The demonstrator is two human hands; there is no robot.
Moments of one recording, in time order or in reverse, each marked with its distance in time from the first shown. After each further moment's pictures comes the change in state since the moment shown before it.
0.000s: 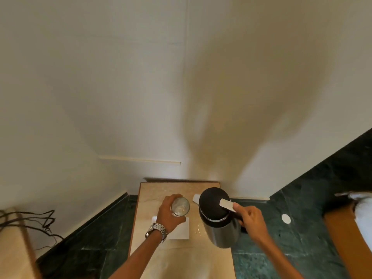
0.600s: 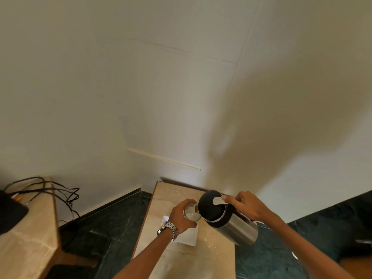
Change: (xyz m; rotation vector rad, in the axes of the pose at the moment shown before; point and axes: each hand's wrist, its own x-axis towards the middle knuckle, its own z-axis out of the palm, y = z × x) left_hand -0.025 0.003 -0.032 -0.022 -0.032 -0.066; right_hand 0.063 -0.092 0.038 -0.595 -0.490 -0.208
